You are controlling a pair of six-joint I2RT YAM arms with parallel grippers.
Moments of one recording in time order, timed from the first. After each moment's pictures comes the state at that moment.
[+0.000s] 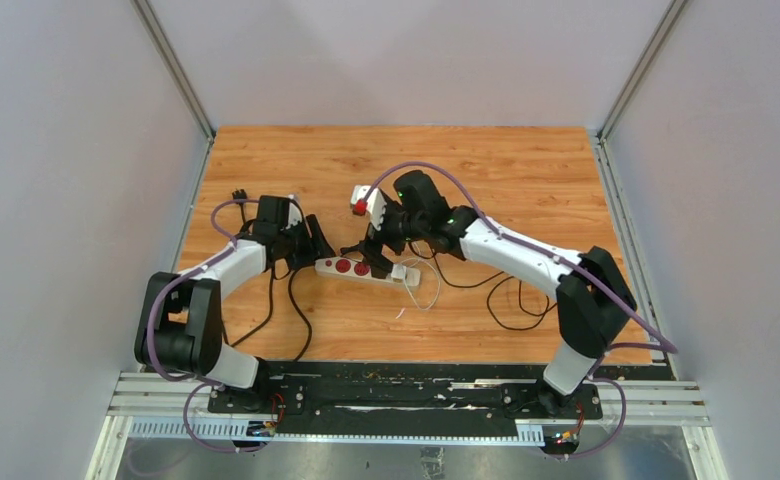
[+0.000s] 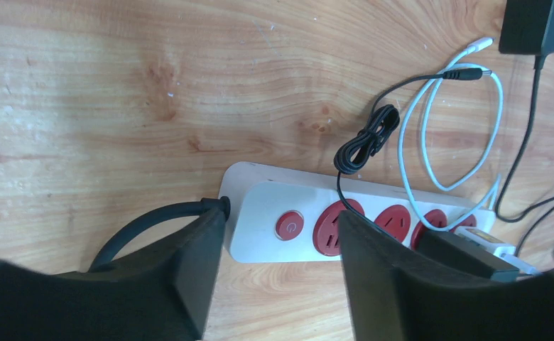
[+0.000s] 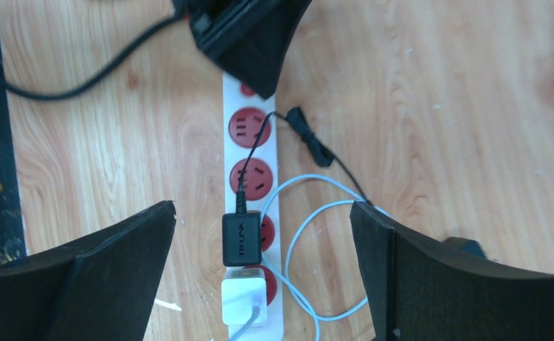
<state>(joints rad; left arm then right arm) -0.14 1.47 0.74 -0.19 0.26 -0.51 0.80 1.71 1.29 -0.24 -0.44 -0.45</state>
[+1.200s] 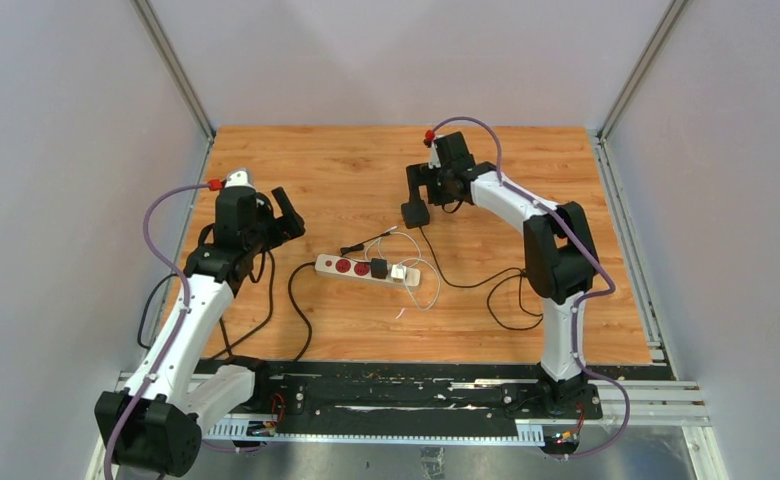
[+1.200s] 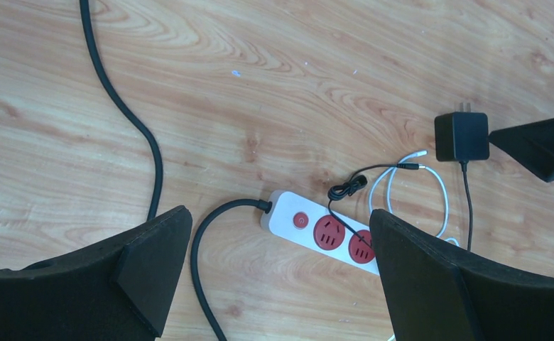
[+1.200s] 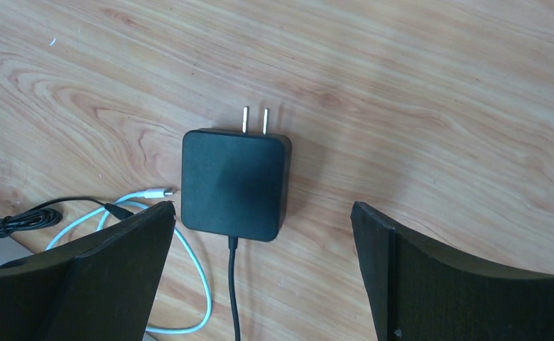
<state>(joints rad) -0.15 0.97 0.86 -0.47 -0.11 -0.50 0.44 2.02 1.58 -0.37 -0.11 0.17</state>
